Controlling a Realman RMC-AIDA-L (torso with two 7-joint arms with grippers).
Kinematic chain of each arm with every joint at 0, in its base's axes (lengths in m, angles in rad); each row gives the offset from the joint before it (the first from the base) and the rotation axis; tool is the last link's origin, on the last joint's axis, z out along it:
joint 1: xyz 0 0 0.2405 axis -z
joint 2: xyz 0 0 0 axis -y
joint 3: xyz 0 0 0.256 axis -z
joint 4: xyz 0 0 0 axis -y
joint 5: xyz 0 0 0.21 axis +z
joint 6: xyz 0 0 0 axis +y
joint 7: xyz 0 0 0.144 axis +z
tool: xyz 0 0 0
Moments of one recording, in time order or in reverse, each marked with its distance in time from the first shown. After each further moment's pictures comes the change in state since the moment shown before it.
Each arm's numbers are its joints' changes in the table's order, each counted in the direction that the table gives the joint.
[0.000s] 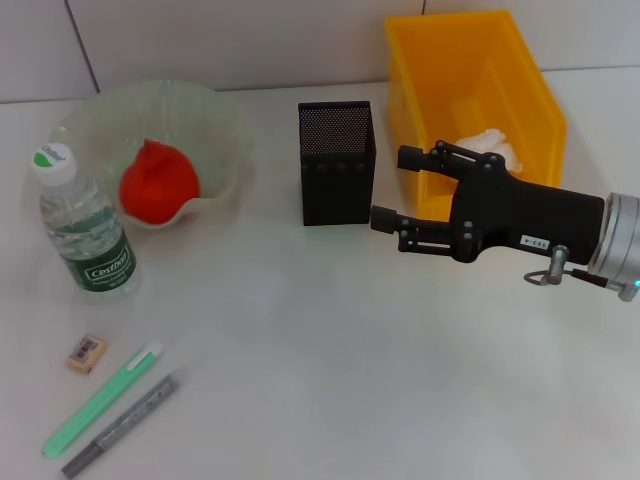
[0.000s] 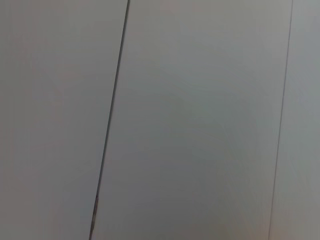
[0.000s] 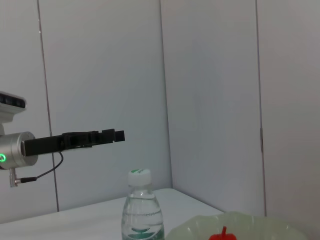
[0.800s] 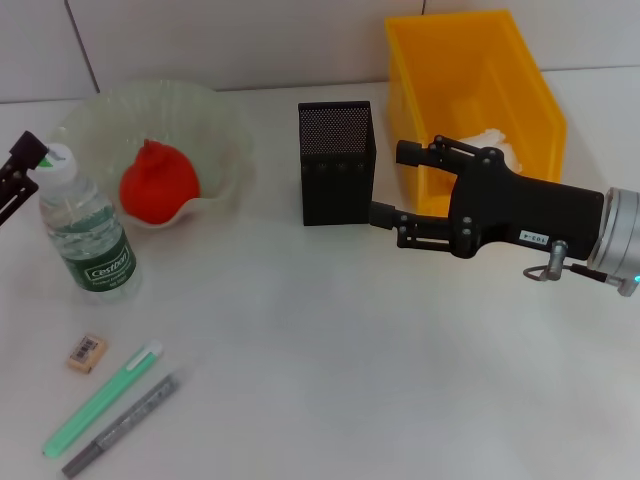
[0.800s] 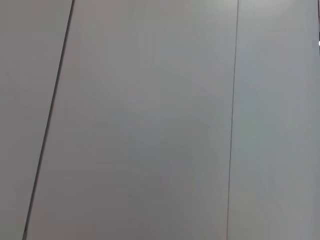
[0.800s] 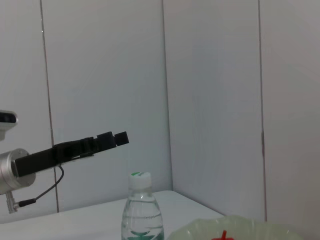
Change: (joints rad) left arm 0.067 0.076 -0.033 0.257 -0.117 0.164 0.323; right arm -0.004 0.000 0.000 0.011 0.000 0.000 0.000
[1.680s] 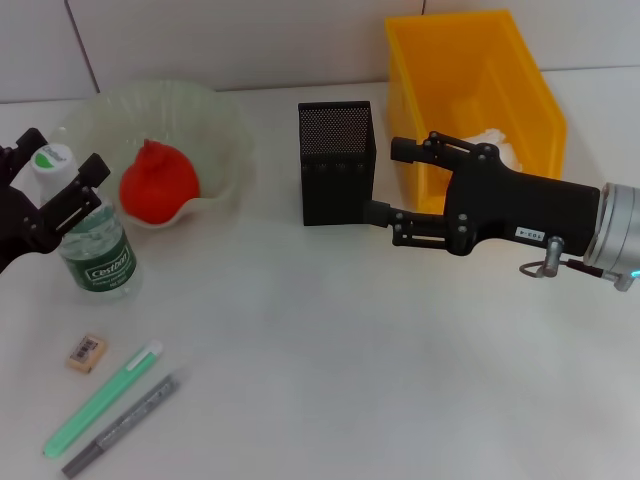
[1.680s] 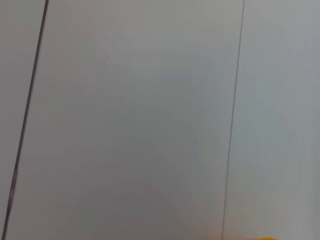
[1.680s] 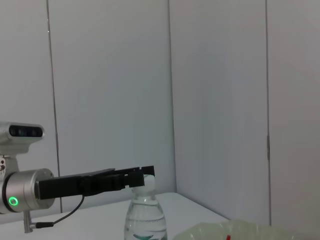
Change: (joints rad) left arm 0.051 0.004 -0.090 0.048 -0.001 -0.143 0.030; right arm -0.008 0.000 0.006 0.008 0.000 -0.002 0.000
